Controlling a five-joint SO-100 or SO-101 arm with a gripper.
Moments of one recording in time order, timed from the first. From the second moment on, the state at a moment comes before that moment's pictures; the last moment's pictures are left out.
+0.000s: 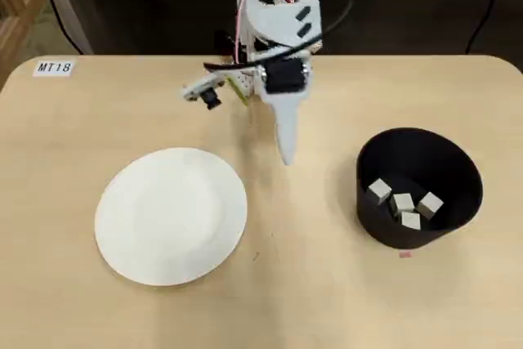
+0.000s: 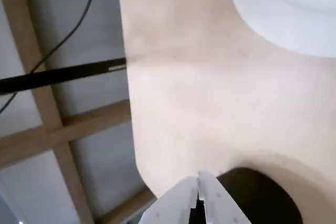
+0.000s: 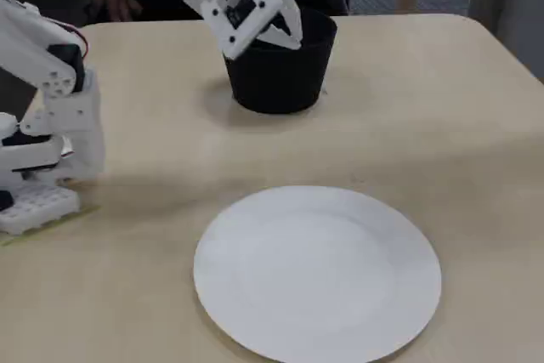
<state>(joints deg) -5.1 141.5 125.7 55.4 -1.8</state>
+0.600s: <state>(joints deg) -5.2 185.0 160.4 70.0 -0.6</state>
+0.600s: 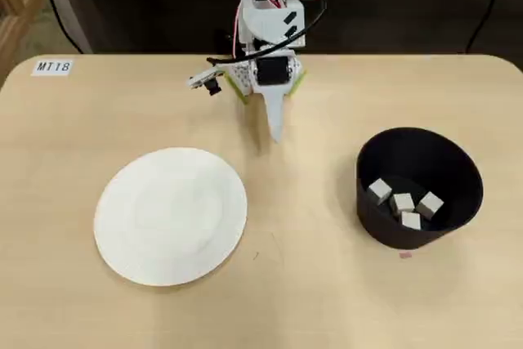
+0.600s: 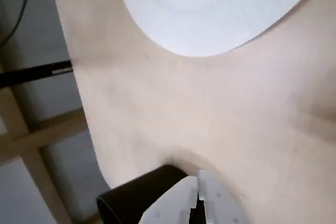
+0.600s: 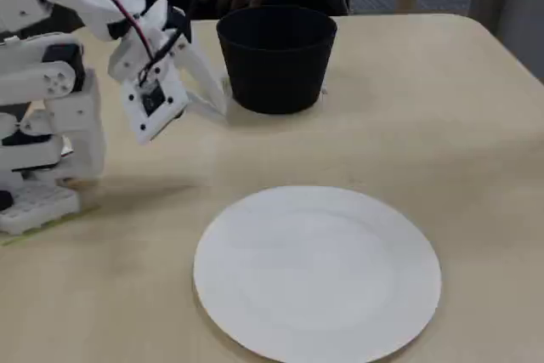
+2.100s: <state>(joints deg) -10.5 186.2 169.3 68.6 -4.0</state>
